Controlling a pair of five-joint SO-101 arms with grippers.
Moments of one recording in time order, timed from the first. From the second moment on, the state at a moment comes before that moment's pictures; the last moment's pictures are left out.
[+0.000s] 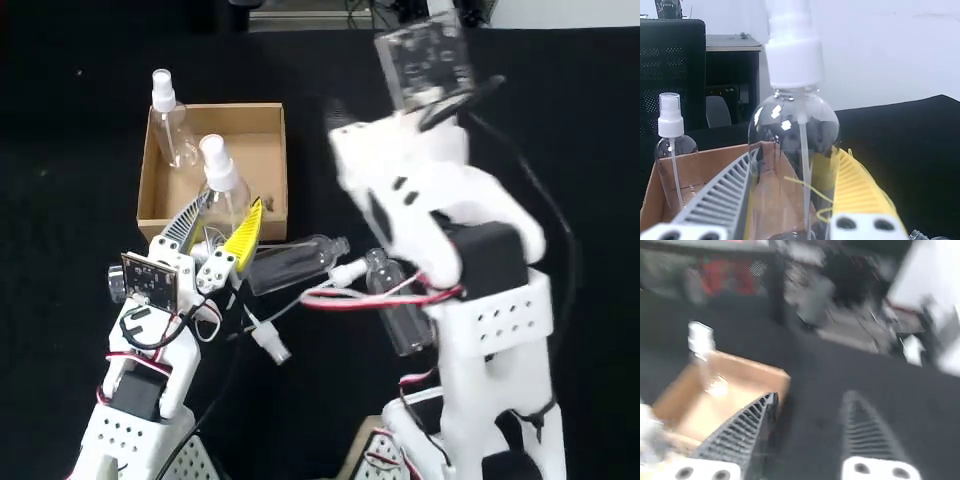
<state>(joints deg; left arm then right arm) 12.7 -100.1 96.2 8.7 0.7 -12.9 -34.9 6.5 65.4 4.4</state>
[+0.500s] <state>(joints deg) 12.7 -100.1 96.2 8.7 0.7 -3.0 -48.9 60.3 39.9 4.3</state>
